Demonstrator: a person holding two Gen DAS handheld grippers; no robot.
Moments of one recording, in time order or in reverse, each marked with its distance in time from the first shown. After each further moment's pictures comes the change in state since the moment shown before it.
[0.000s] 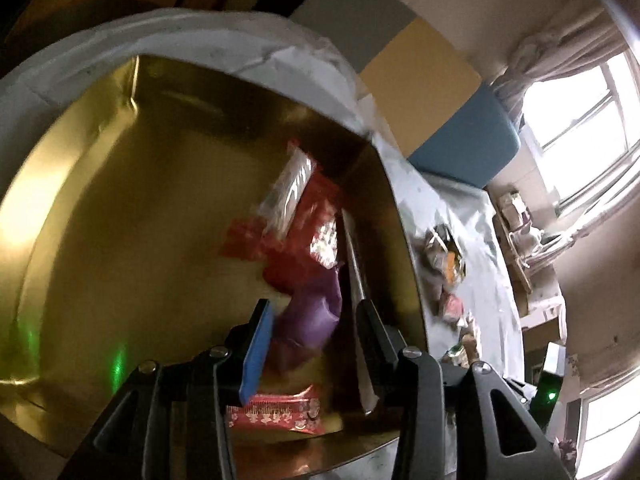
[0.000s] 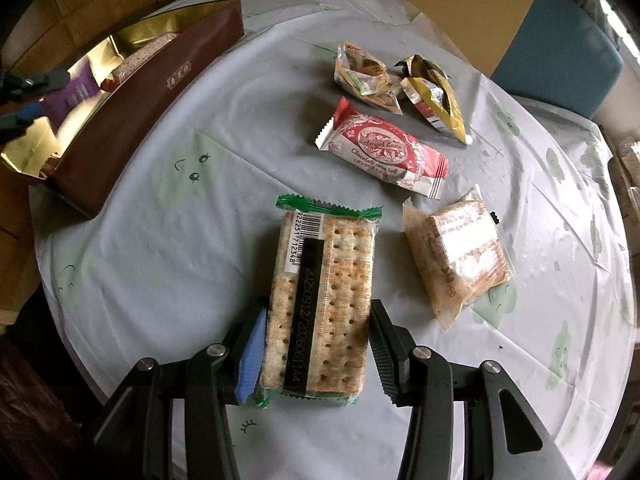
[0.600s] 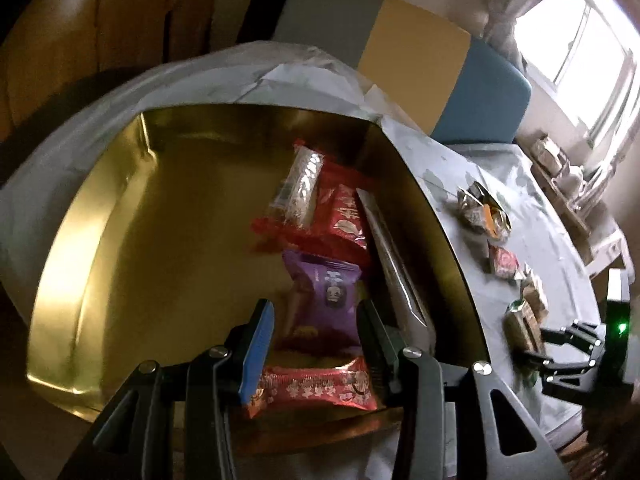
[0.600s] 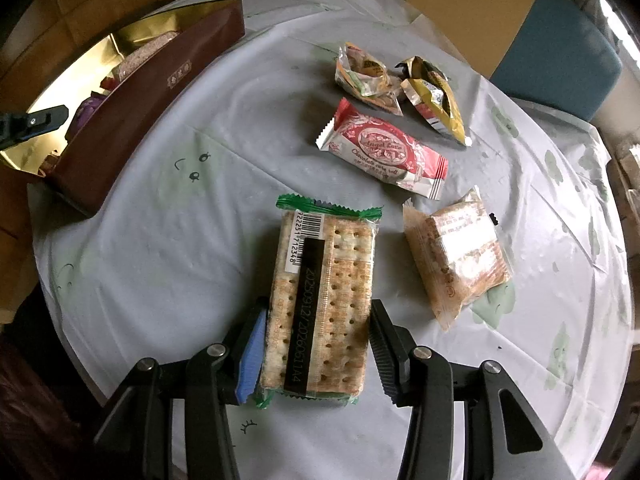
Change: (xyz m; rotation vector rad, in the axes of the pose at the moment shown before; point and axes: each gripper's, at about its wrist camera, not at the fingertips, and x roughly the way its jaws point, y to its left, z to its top) left arm -0.009 -0.029 -0.028 0.266 -0.068 0.249; right arm -0.001 0.001 0.000 -0.005 -0.004 -0.010
